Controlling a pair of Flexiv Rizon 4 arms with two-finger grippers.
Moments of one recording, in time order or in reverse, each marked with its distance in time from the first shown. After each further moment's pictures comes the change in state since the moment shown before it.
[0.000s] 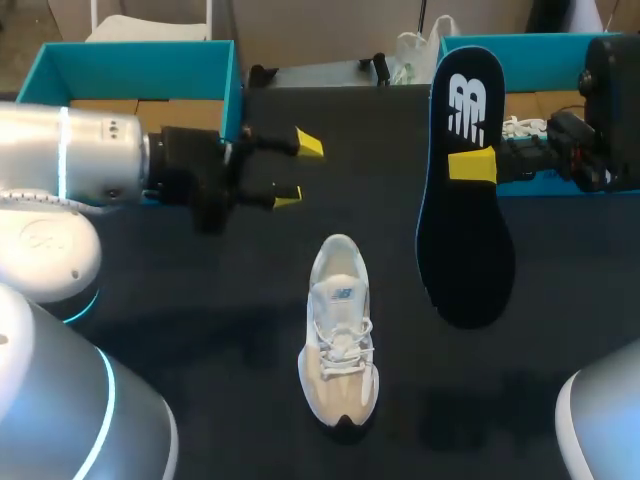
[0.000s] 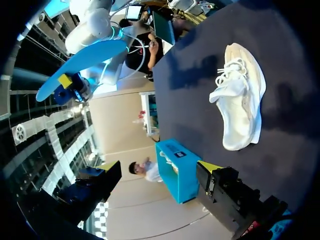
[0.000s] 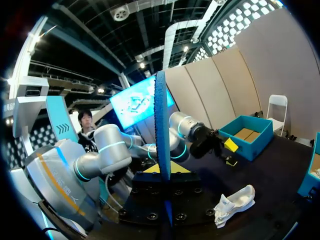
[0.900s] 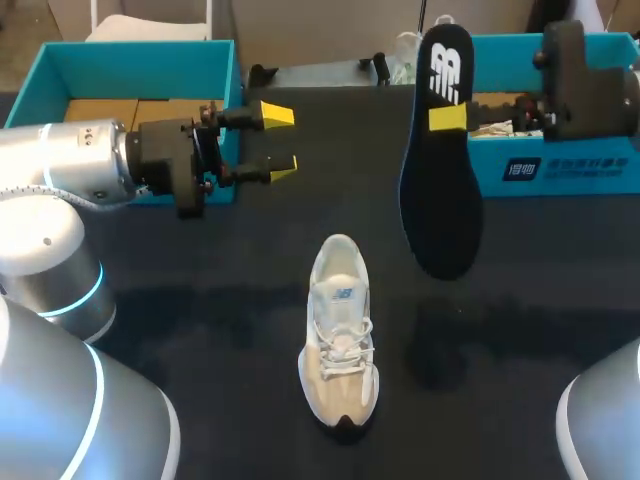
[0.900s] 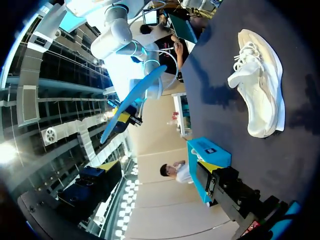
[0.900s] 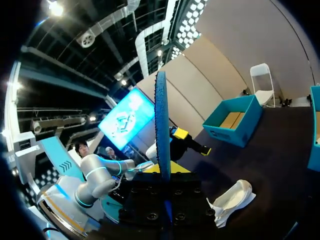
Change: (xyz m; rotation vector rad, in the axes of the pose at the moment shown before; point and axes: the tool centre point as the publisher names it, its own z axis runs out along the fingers) left arm -0.016 0.030 -0.018 0.037 -0.307 0.018; right arm -0.135 0.009 0.009 -0.055 -0.018 0.324
